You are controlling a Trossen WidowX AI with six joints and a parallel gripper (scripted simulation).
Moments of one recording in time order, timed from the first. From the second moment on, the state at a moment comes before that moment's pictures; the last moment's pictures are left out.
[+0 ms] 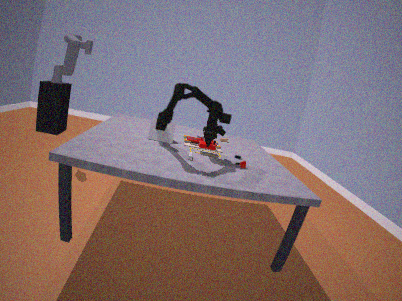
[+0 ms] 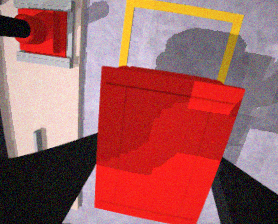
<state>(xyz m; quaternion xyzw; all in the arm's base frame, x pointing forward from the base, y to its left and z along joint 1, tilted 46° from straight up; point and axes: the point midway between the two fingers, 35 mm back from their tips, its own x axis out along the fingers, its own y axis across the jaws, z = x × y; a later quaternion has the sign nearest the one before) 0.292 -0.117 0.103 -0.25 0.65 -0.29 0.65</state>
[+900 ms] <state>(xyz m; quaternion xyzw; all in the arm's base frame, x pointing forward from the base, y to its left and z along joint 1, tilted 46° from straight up) 0.290 -0.128 0.093 -0.25 0.65 -0.29 0.65</state>
